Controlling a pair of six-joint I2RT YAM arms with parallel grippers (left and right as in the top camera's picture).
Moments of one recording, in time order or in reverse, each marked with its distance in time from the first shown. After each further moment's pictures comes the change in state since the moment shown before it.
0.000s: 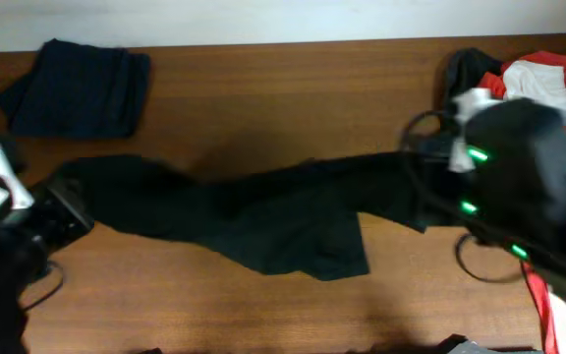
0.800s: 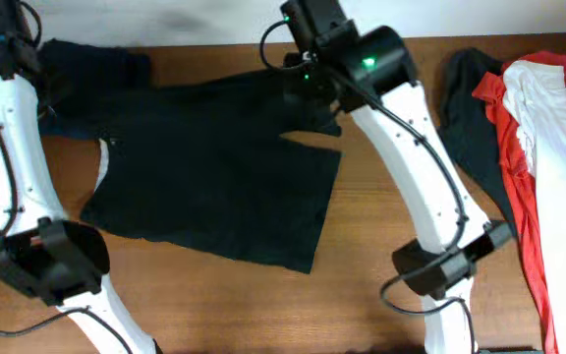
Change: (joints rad) left arm -0.013 1.019 0.559 0.021 -0.464 -0.087; right arm -0.043 0.756 0.343 0.258 0.005 -0.051
